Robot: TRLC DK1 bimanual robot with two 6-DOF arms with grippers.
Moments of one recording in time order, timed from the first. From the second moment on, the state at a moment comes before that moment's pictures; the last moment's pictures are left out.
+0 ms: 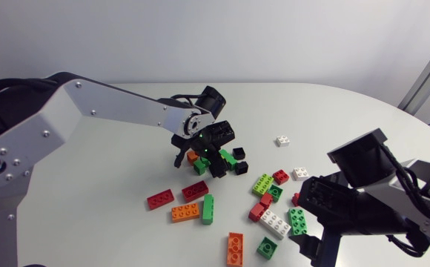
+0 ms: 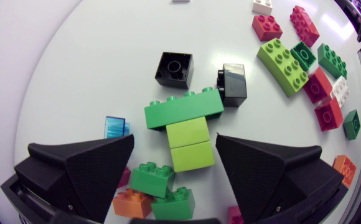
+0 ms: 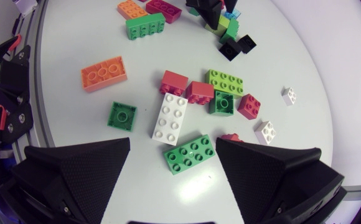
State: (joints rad) left arm -0.62 2.15 1.49 -0.38 0.04 0.56; right arm 0.51 0.98 0.57 -0.63 -0.07 -0.58
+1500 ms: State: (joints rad) left arm -0.50 2.20 1.62 -0.61 0.23 0.76; right arm 0.53 0.89 0.58 -0.72 -0.06 -0.56
